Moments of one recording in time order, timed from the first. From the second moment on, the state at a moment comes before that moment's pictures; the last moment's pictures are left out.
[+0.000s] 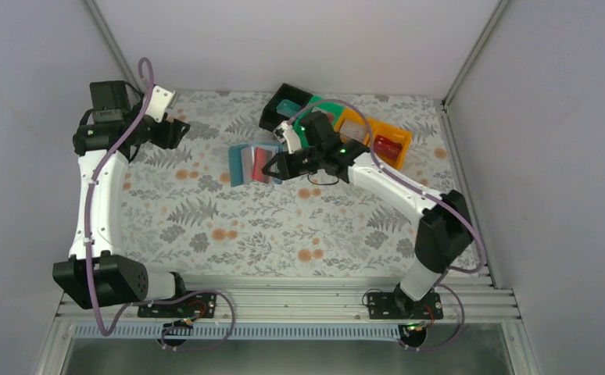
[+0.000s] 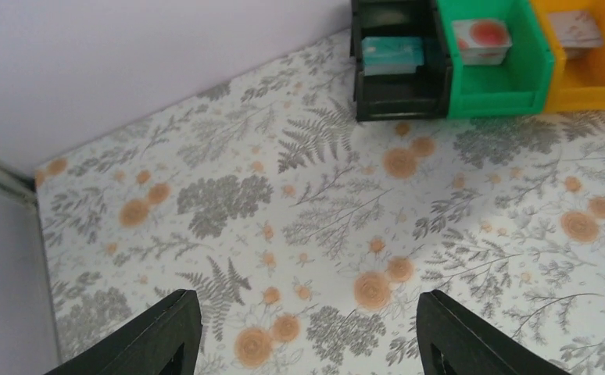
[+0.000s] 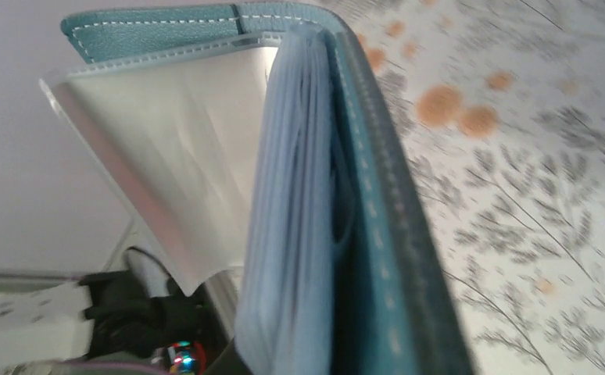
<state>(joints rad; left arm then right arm) 0.16 1.34 1.50 -0.91 0.42 0.46 0.71 1.65 1.41 -0.43 -0.63 0.41</state>
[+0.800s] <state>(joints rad) -0.09 1.51 1.38 -0.95 1.03 0.49 0.69 1.83 1.54 -0.40 -0.63 0.35</state>
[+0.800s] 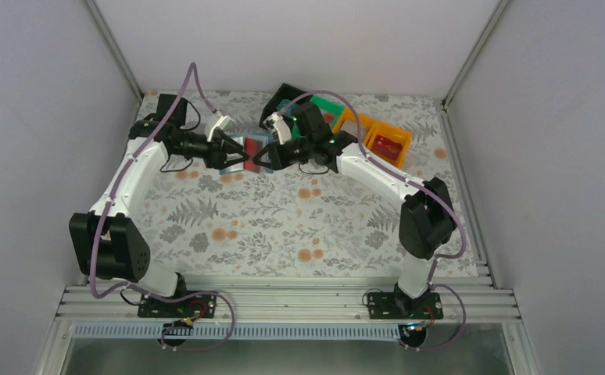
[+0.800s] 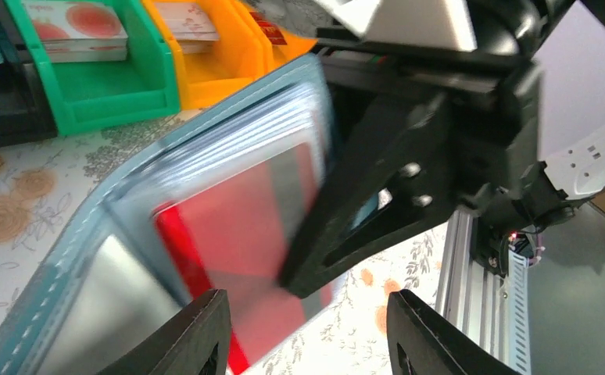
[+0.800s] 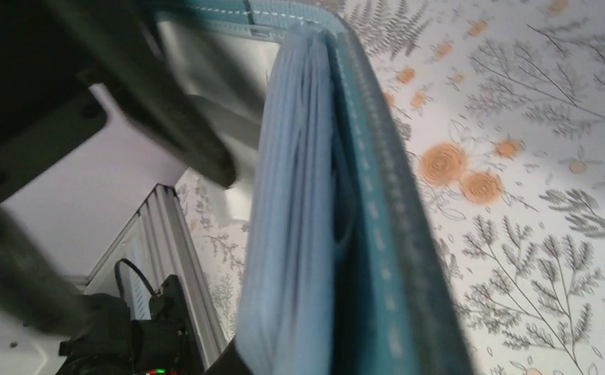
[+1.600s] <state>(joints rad) -0.07 1.50 1.41 -1.02 1.14 0.59 0.65 1.75 1.55 -0.36 -0.88 0.14</state>
